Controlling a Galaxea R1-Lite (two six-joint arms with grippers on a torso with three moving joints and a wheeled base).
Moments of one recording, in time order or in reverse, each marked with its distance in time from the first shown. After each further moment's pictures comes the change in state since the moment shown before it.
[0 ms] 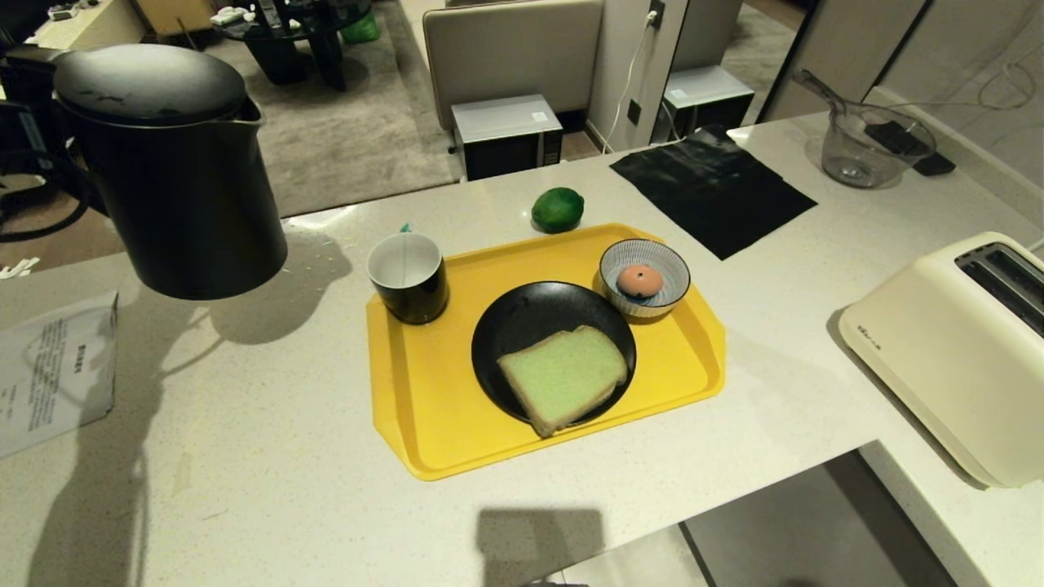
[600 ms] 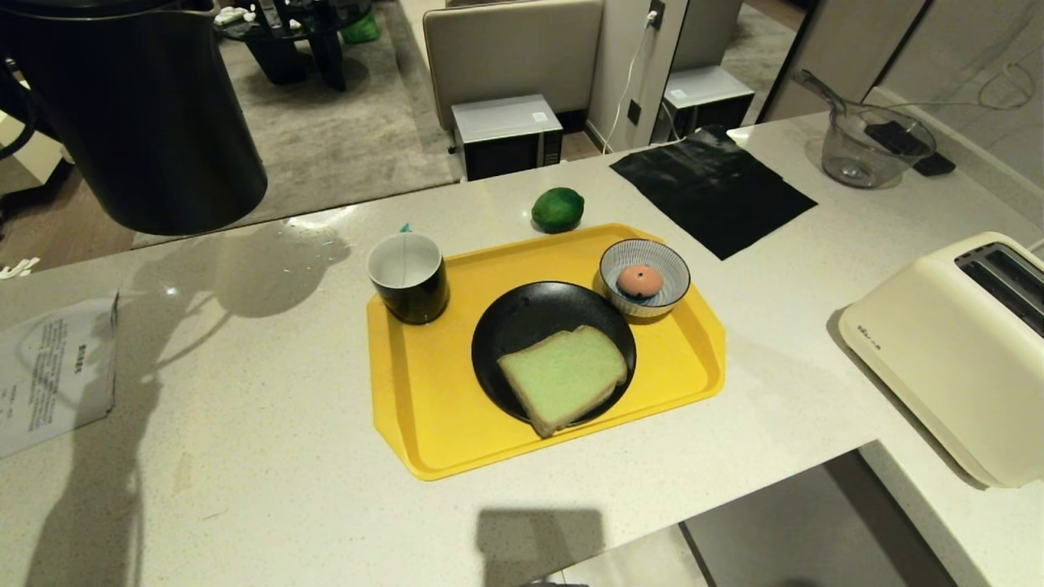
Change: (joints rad) left arm -0.002 -0.037 -0.123 -0.002 0.033 -0.080; right arm 0.000 0.000 0.000 0.000 0.001 0.000
